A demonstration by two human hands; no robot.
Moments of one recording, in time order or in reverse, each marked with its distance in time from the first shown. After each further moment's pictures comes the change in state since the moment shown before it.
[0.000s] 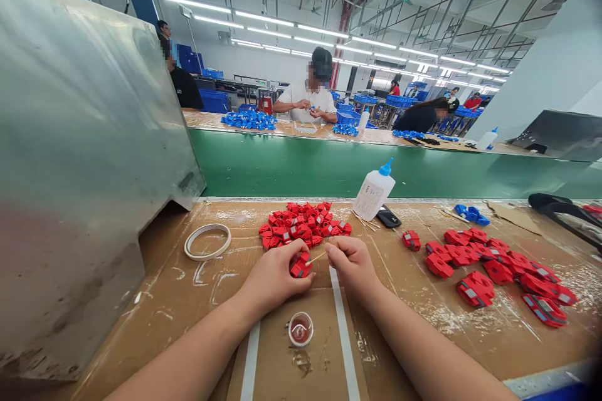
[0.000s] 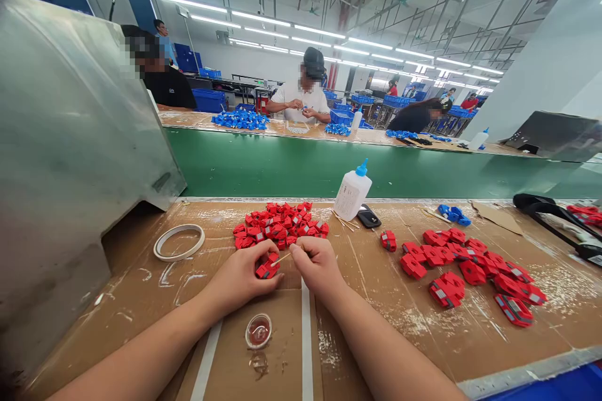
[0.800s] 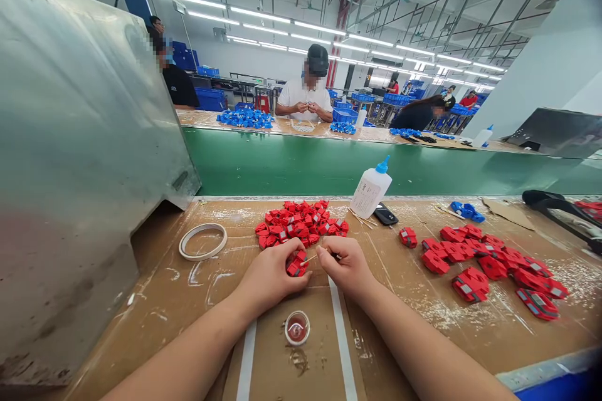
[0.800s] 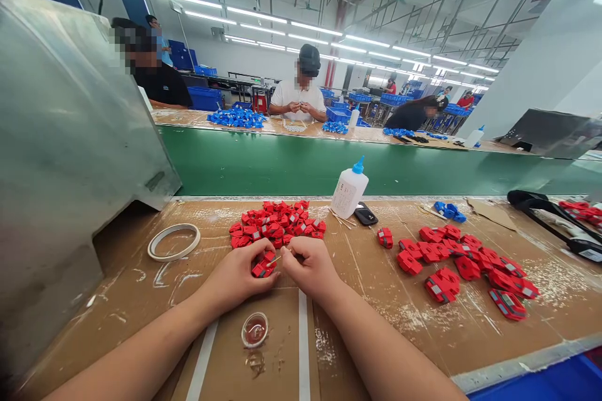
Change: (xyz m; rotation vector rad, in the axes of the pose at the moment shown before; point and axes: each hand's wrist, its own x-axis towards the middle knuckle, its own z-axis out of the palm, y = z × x) left_hand 0.001 -0.003 0.001 0.059 -0.009 -0.012; right_hand 0.000 -0.004 0.001 -0.246 -0.048 -0.136
